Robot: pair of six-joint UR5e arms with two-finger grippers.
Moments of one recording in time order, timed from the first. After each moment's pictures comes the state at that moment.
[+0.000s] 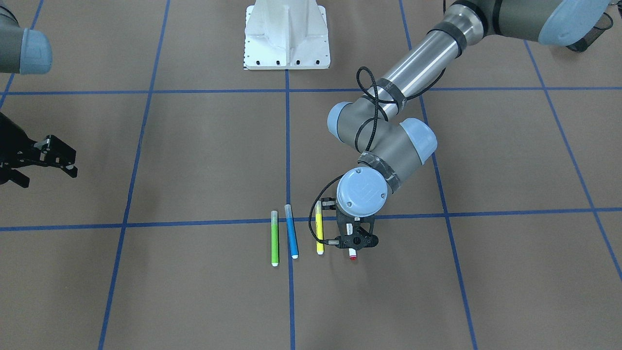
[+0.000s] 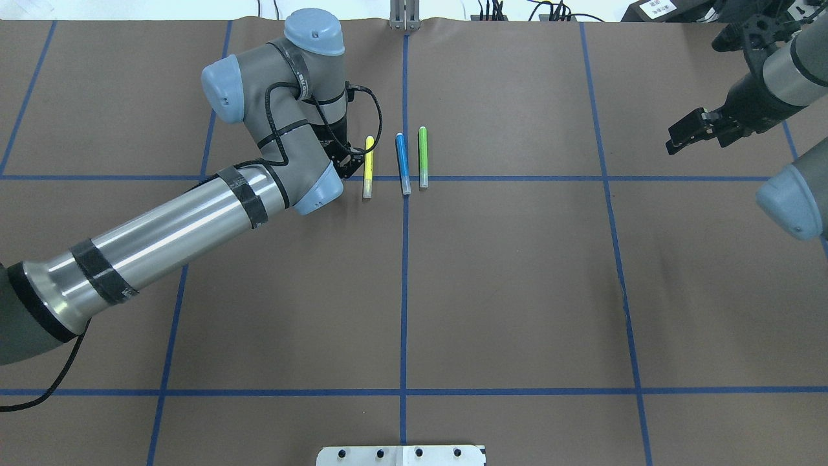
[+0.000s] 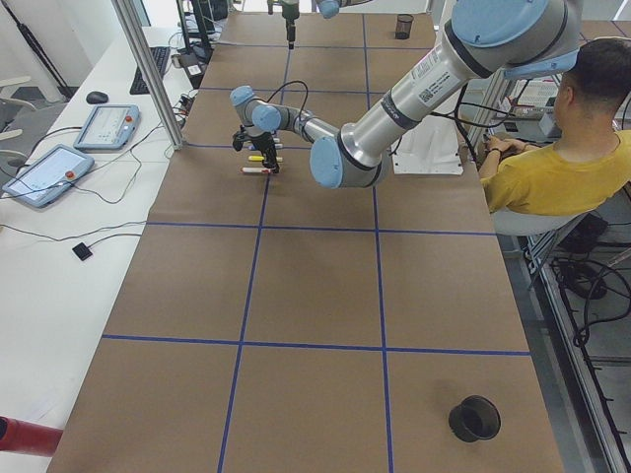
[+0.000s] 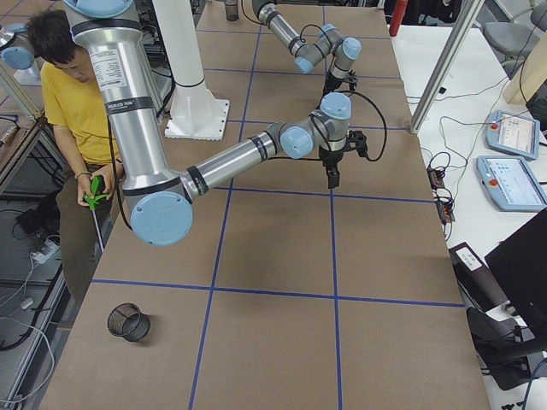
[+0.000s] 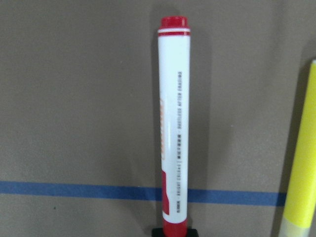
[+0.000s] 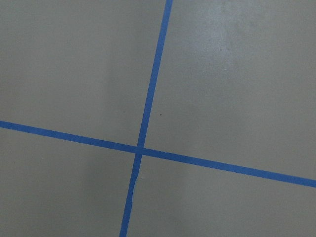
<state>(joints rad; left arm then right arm) -0.76 -2.59 -0.97 -1.56 -2.24 -0.84 1.11 -1.33 1.81 -1.48 2.24 0.53</state>
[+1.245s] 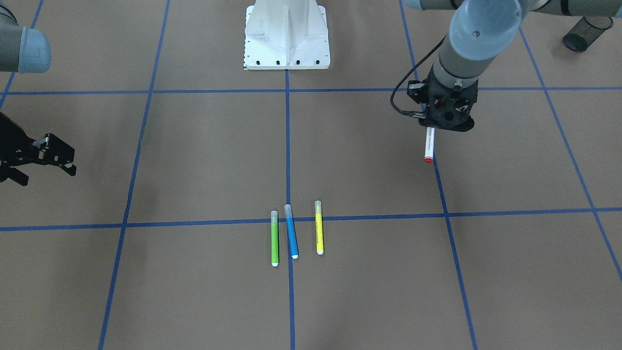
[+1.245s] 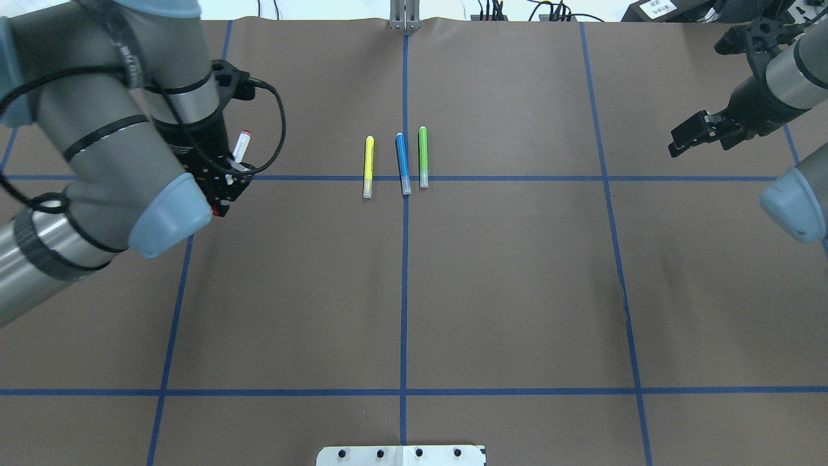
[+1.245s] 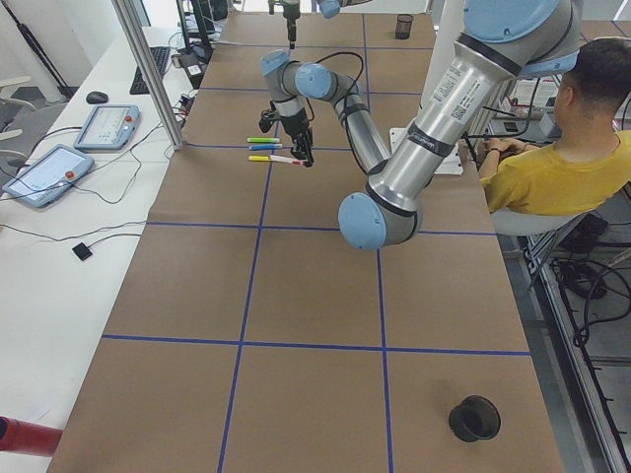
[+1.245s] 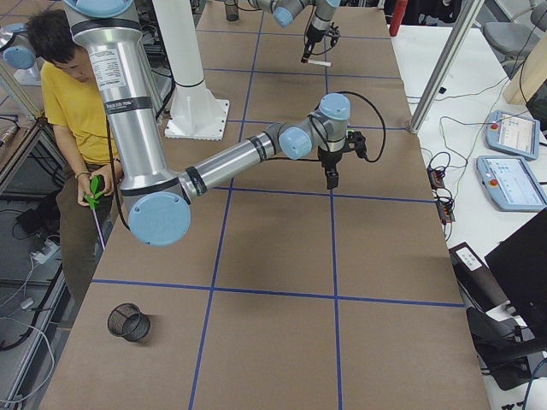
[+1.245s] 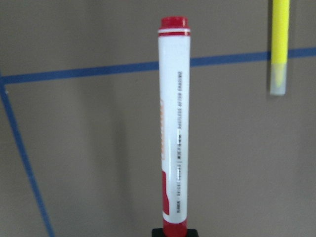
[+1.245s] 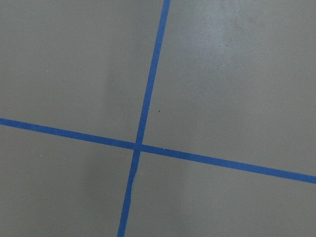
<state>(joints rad) -0.86 -2.11 -2.04 -0.76 -2.16 -0.36 1.11 -1.35 1.81 -1.48 2.25 0.53</state>
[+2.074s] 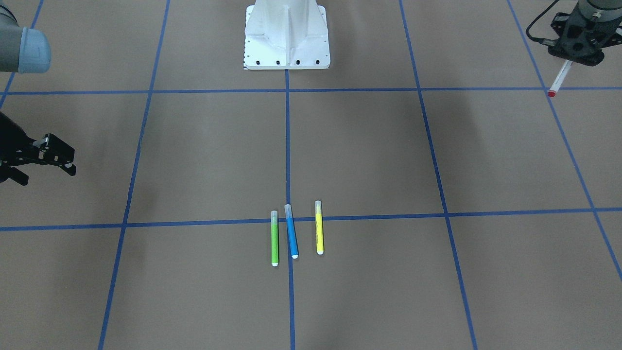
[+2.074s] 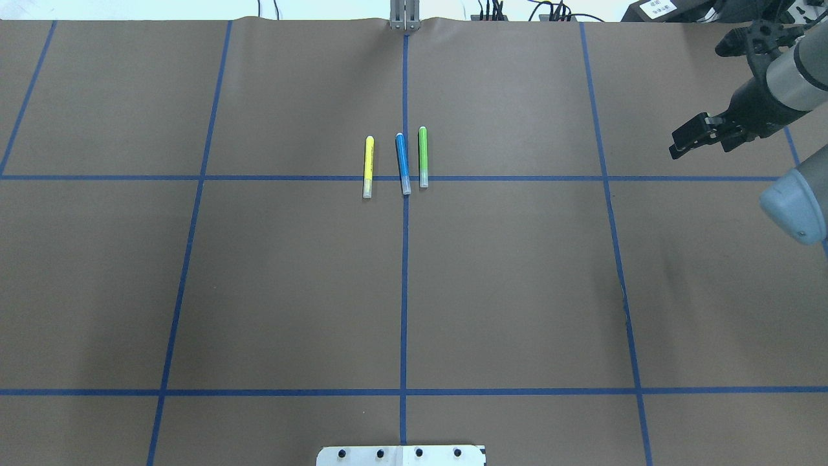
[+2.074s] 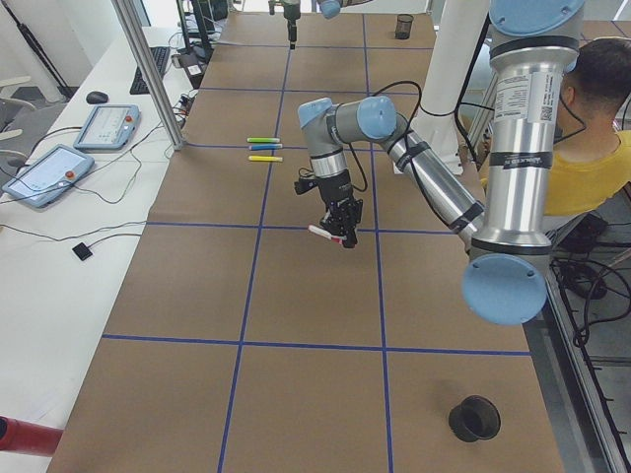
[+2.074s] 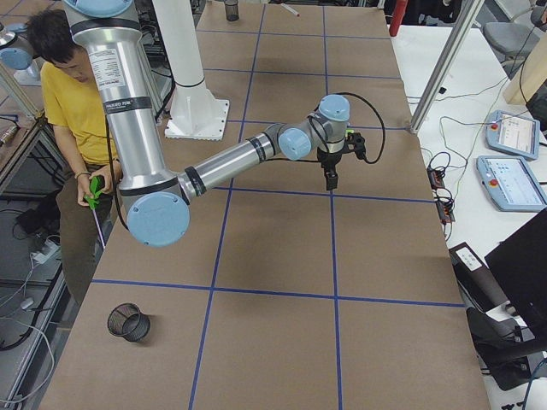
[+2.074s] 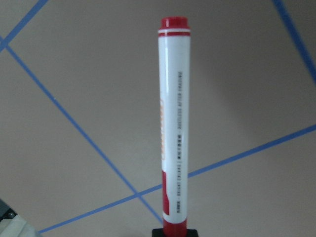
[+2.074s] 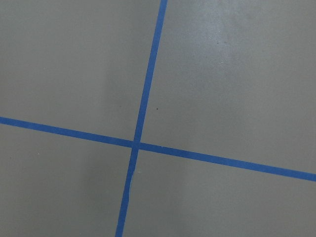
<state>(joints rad) -1.10 -1.49 -2.37 -0.66 -1.91 0.34 1.11 -1.35 1.81 -1.48 2.25 0.53</state>
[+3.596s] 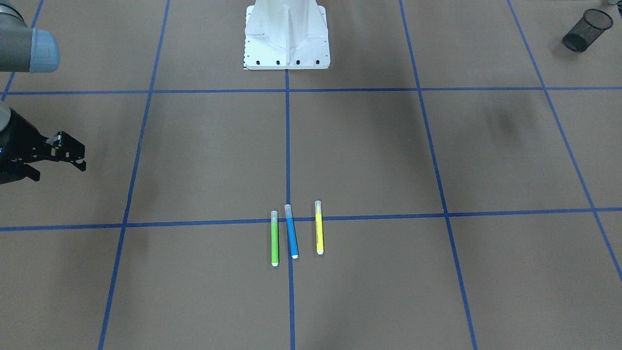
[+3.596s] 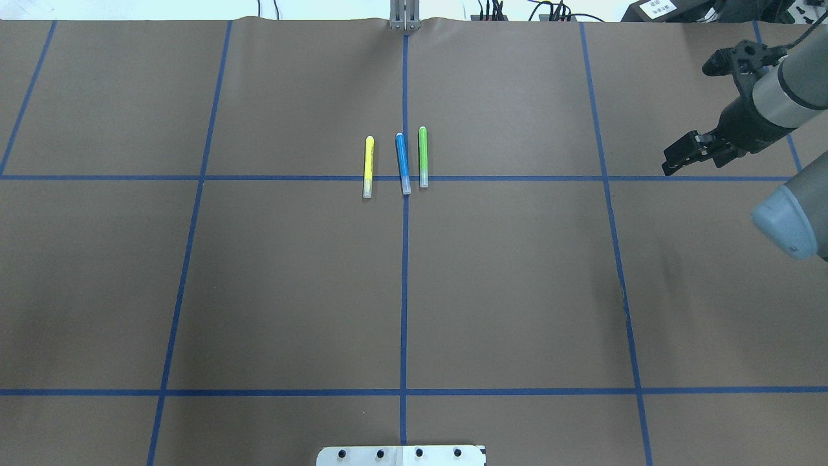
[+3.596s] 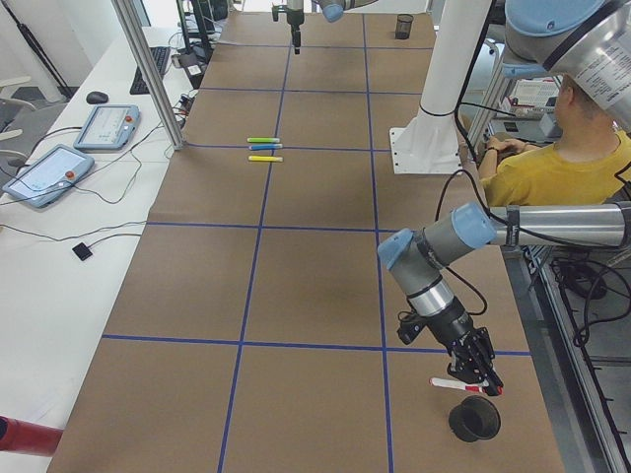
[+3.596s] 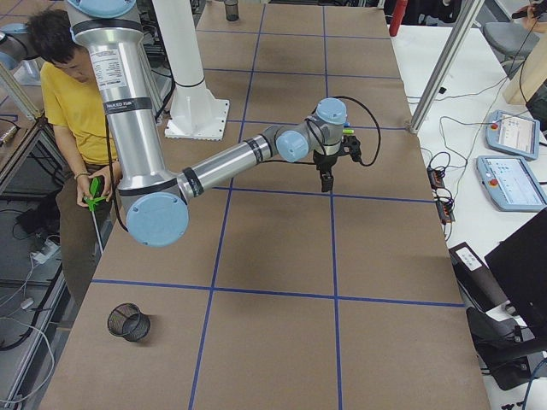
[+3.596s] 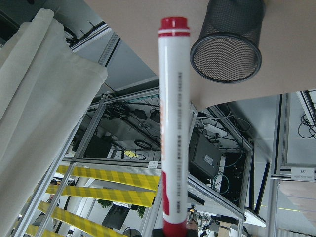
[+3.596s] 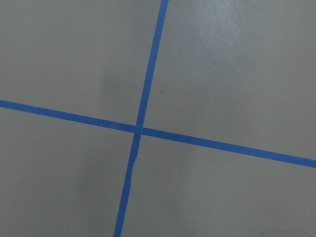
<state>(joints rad) -1.17 -0.81 -2.17 -1.09 -1.66 0.43 1.07 -1.37 1.81 -1.48 2.25 0.52</state>
